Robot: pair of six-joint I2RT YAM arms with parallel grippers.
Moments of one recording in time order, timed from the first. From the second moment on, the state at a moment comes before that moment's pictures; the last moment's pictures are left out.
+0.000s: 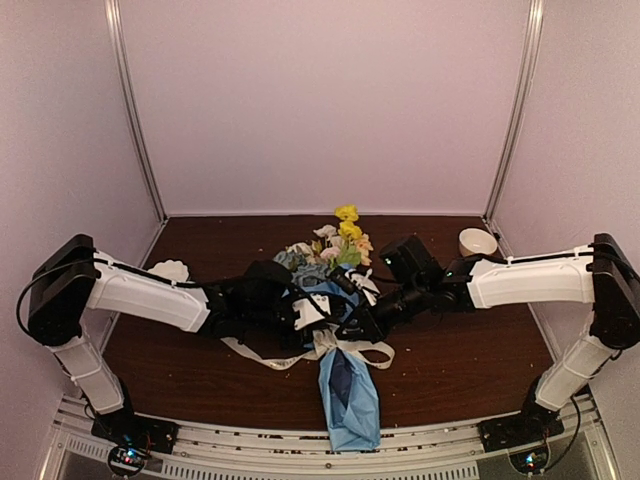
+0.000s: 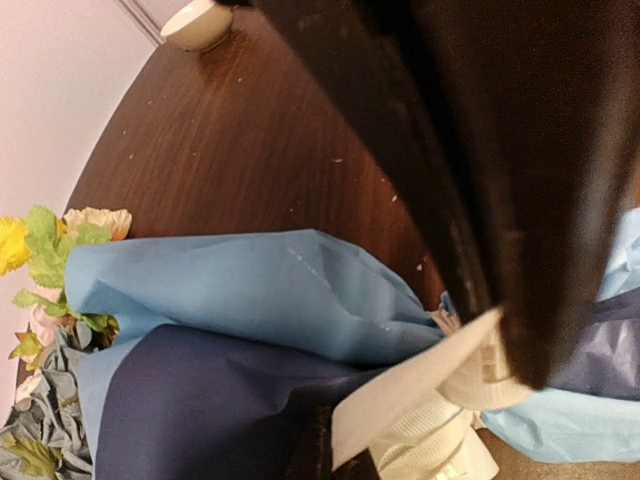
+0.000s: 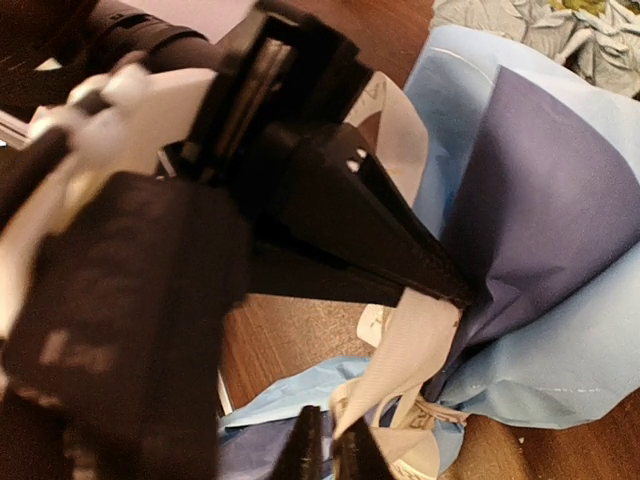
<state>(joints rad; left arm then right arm) -0.99 1.70 0.90 0.17 0.11 0.53 0.88 1.58 0.98 -0.16 -0.55 0.19</state>
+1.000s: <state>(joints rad) -0.99 1.71 0.89 0.19 0.08 0.49 0.76 1.74 0.96 0.04 -0.73 0.30</state>
